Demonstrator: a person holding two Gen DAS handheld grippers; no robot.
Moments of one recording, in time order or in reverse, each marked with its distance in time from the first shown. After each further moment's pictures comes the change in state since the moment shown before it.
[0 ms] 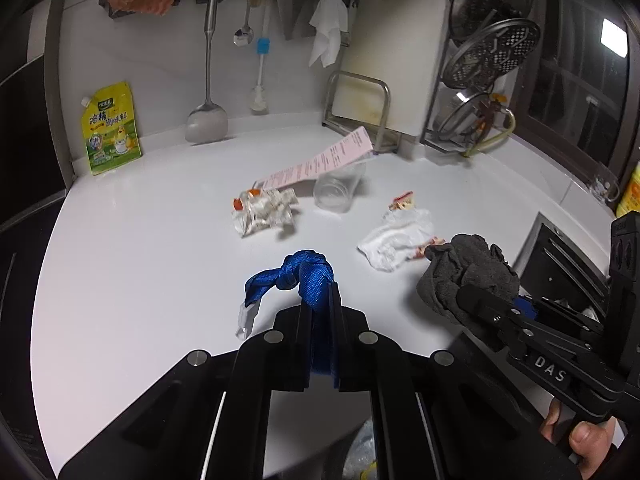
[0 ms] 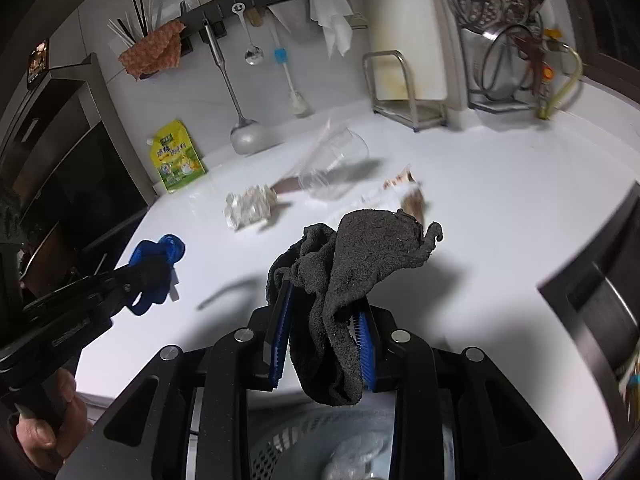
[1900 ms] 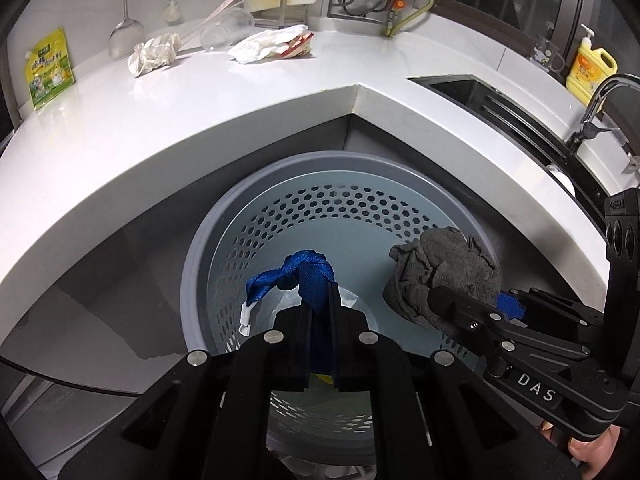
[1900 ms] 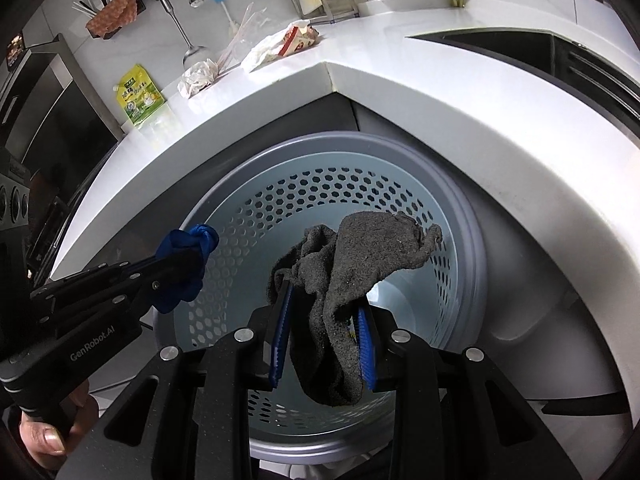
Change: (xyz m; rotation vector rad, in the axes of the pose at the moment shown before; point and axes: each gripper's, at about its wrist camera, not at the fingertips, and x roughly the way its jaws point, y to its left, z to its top) left arm -0.001 -0.090 -0.168 0.143 0.259 -0.132; right arm -0.067 -0.045 -0.192 0.165 0.184 -0.088
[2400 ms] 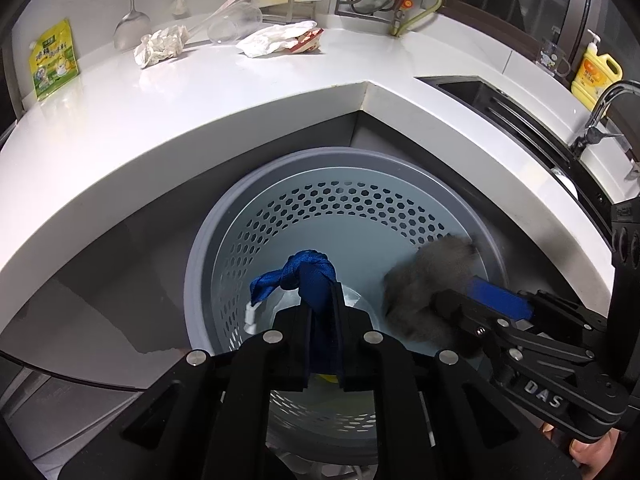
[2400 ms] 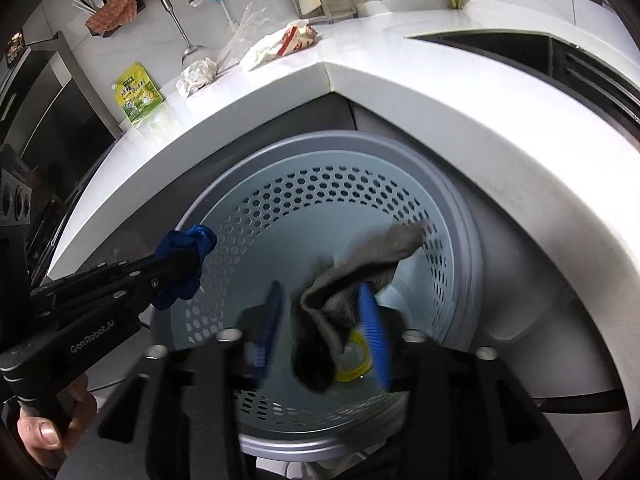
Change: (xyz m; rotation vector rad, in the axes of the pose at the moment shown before) left arm 0.001 0.006 -0.002 -0.024 0.007 0.003; right arm -0.002 0.002 0.005 -0.007 -0.014 -0.017
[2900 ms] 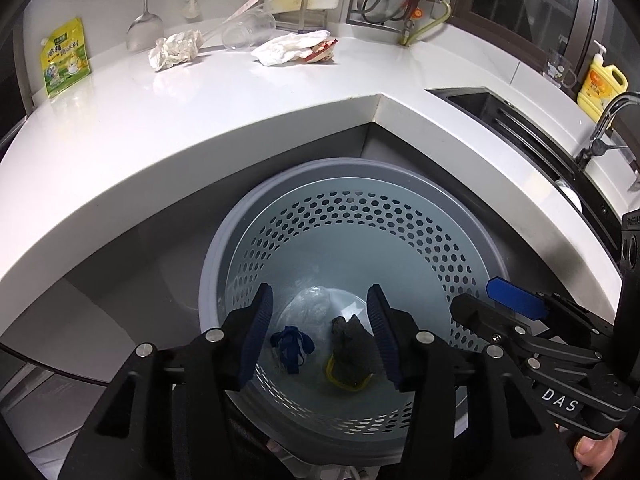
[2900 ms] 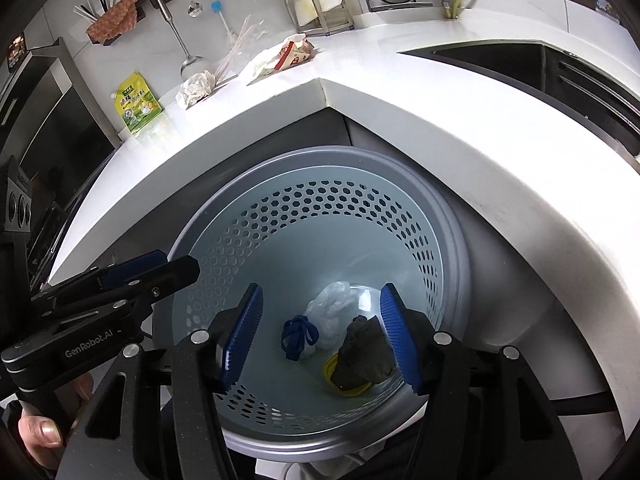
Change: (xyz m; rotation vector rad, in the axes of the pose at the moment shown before) left arm -0.007 0.005 0.002 -0.025 -0.030 0.018; right arm -0.008 -0.004 -0.001 0.003 -0.028 -0.004
